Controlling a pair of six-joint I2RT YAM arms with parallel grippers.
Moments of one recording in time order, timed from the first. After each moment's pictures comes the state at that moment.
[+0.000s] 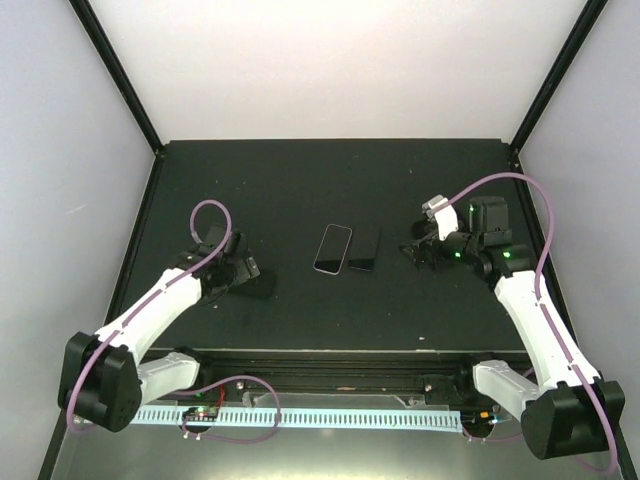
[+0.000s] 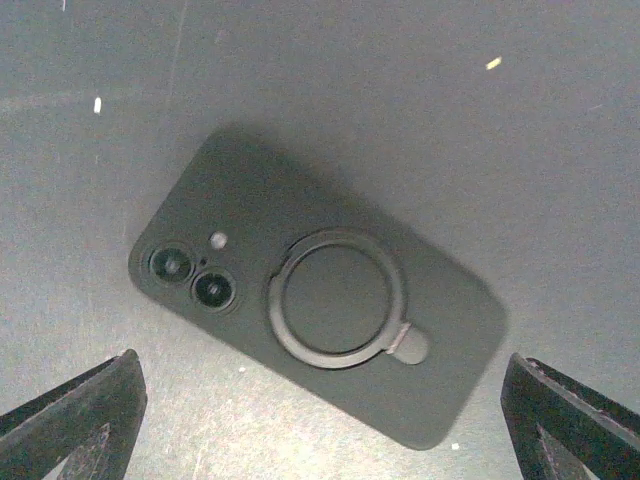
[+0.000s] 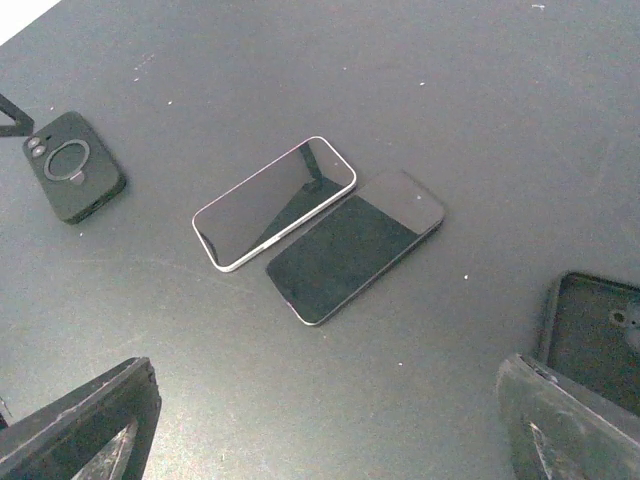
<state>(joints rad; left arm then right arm) -0.34 1.12 0.71 -0.68 -0.16 -0.76 0.14 1.02 0.88 -0.63 -0.53 -0.26</state>
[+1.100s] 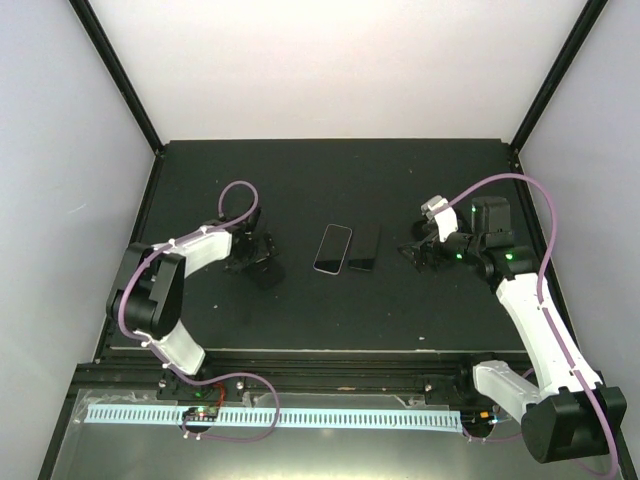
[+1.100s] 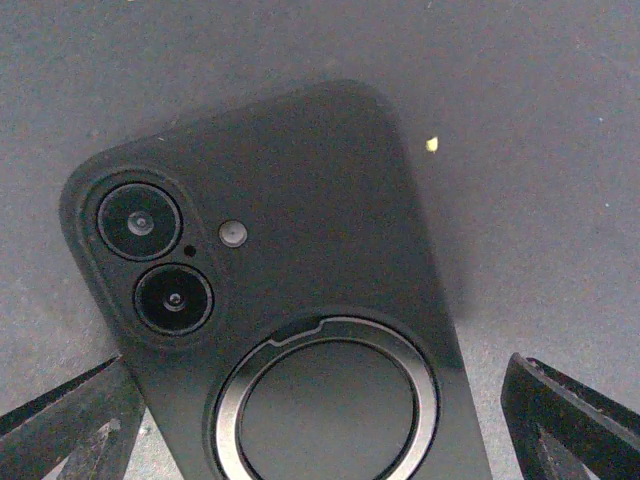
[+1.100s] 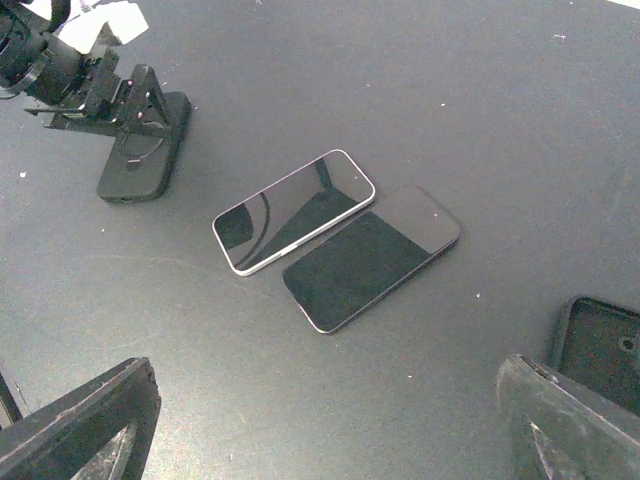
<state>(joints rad) -0.29 1.64 0.89 -0.47 -0.02 -0.76 0.14 1.01 0.89 -0.64 -0.59 -0.30</state>
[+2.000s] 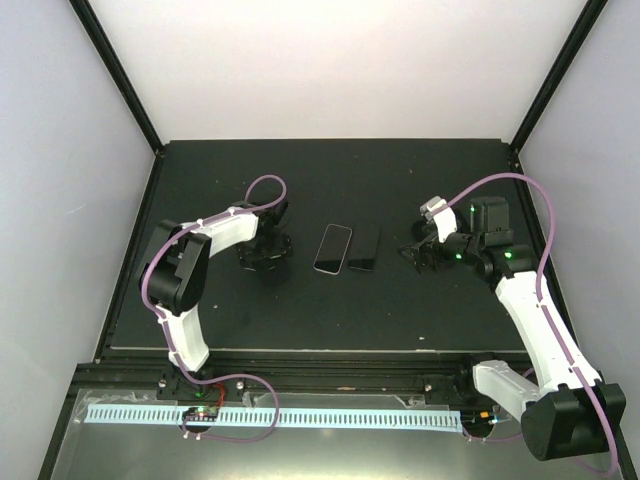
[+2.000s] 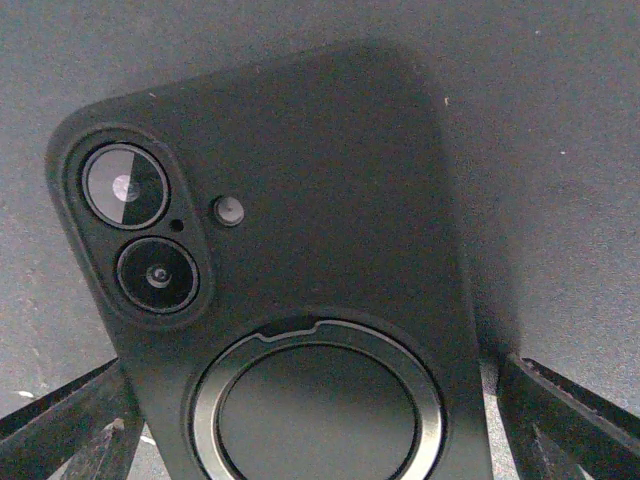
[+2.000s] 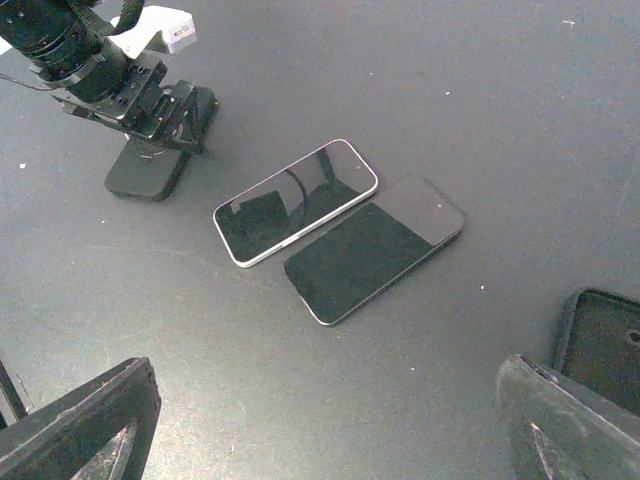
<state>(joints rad) -0.41 1.86 1.17 -0.72 -0.10 -0.72 0.14 1.02 0.89 -0.66 -0.59 -0.31</state>
